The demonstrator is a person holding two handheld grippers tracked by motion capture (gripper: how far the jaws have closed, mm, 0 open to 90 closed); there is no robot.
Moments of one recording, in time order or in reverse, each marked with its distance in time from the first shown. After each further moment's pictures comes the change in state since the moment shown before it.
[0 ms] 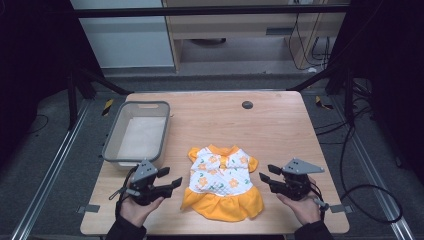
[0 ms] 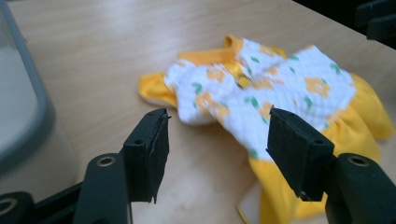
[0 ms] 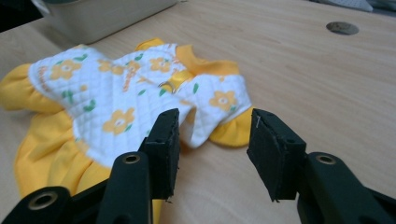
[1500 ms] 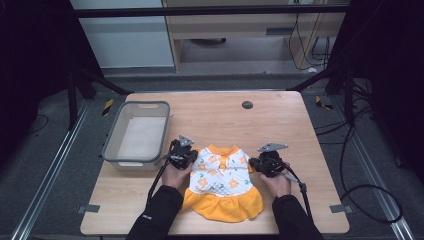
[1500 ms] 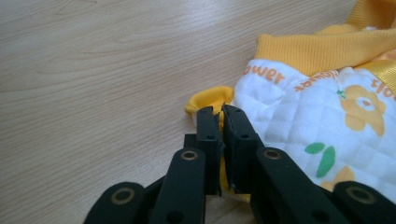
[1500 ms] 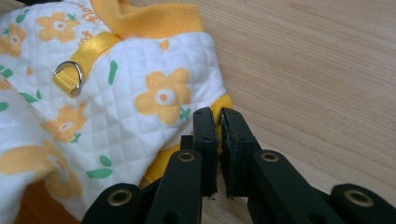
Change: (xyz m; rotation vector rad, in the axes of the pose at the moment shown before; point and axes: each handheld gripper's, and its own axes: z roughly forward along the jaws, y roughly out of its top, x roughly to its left) left arm 0.036 0.012 0.156 0.216 0.151 -0.028; right arm -0.031 -0.003 0.108 0.223 -0.065 0.106
